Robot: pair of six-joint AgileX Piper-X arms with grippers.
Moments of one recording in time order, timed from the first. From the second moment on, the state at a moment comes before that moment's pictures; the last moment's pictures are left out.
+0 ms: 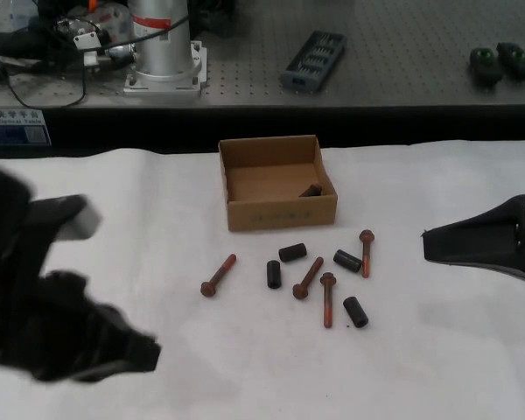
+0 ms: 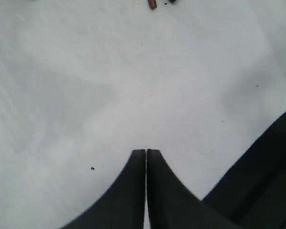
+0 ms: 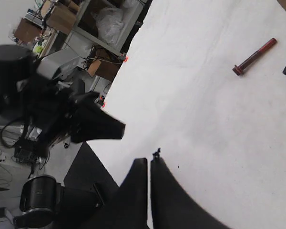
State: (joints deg) left arm -21.6 63.3 -40.7 32.2 29.8 -6.5; right arm 16.4 62.5 -40.3 26.4 -53.3 18.3
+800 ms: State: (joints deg) left arm -21.6 42.2 -33.1 23.9 25.1 -7.5; right arm 27.8 80.1 -49.3 33.0 -25.3 16.3
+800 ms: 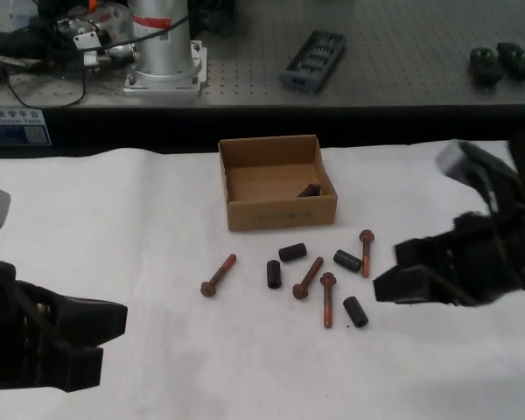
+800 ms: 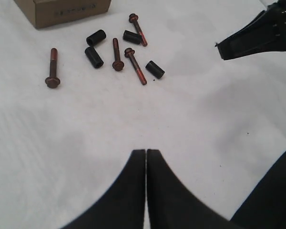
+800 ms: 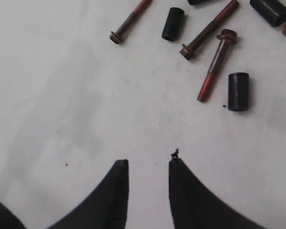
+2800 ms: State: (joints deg) left arm -21.6 42.2 -32.9 23.9 20.3 -7.5; right arm 33.2 113.0 -73.9 49.7 -7.0 -2.2
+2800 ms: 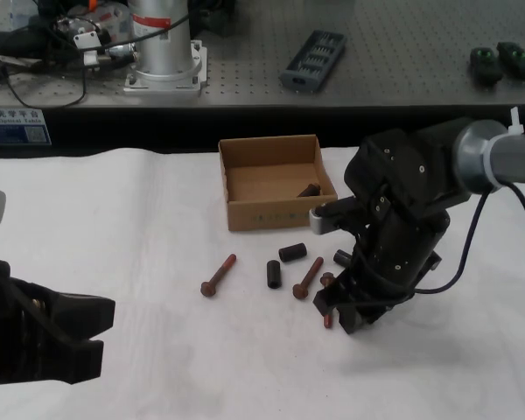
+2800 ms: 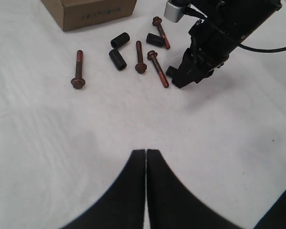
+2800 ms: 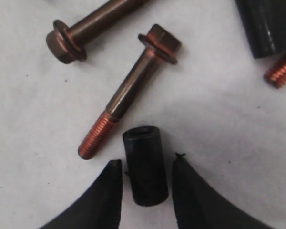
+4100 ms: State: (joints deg) left arm -29.0 61.0 -33.2 7.6 19.9 -4.3; right arm 33.4 83.1 -58.3 63.9 -12.2 -12.4
